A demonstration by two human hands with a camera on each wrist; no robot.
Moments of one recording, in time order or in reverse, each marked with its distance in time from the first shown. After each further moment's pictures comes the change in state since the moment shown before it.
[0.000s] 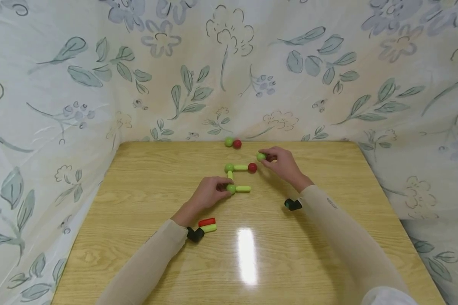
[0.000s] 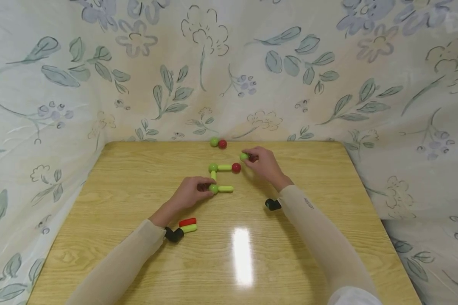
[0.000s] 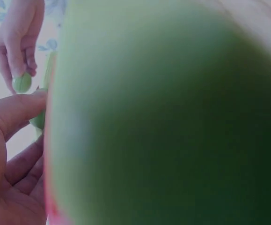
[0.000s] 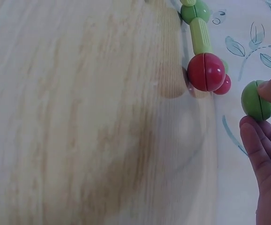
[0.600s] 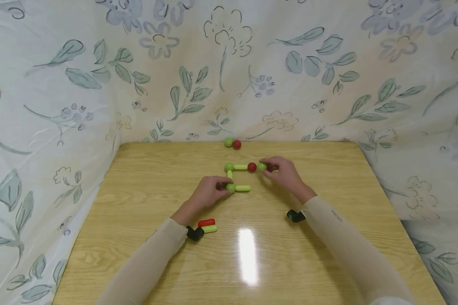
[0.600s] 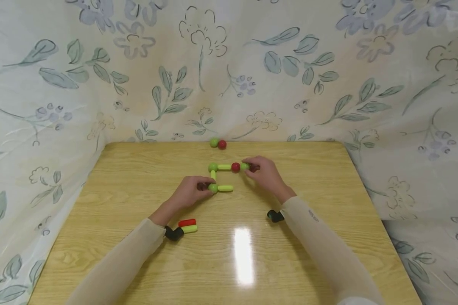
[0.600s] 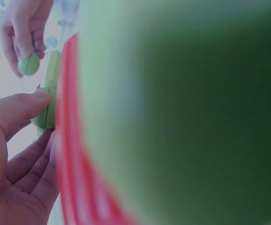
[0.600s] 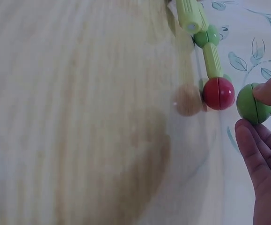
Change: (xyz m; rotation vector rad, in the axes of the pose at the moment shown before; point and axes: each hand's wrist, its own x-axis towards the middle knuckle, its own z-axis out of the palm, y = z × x) left_hand 0.005 0.003 -0.002 -0.011 -0.003 -0.044; right_hand -0.028 0.002 0.006 0.026 -0.008 -0.032
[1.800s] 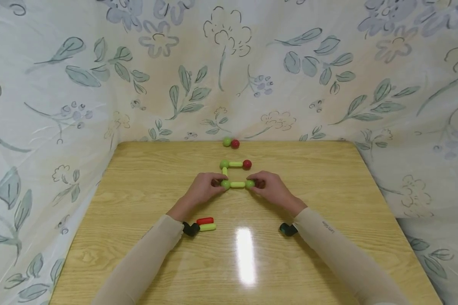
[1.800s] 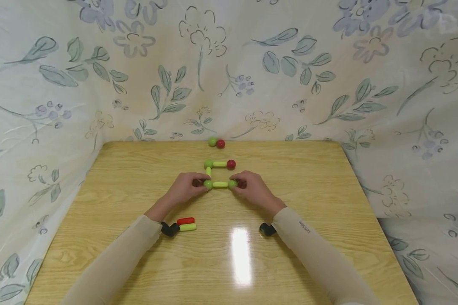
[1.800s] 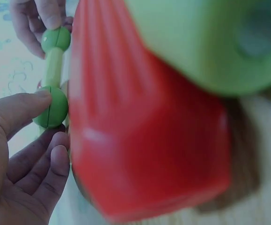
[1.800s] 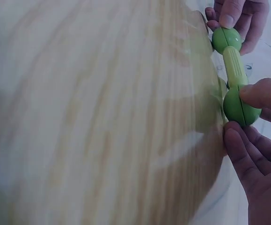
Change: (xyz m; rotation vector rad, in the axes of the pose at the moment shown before) left_hand 0.001 -0.007 -0.011 0.044 0.020 0.014; right_hand -0.032 -0.023 0.036 -0.012 -0.156 -0.013
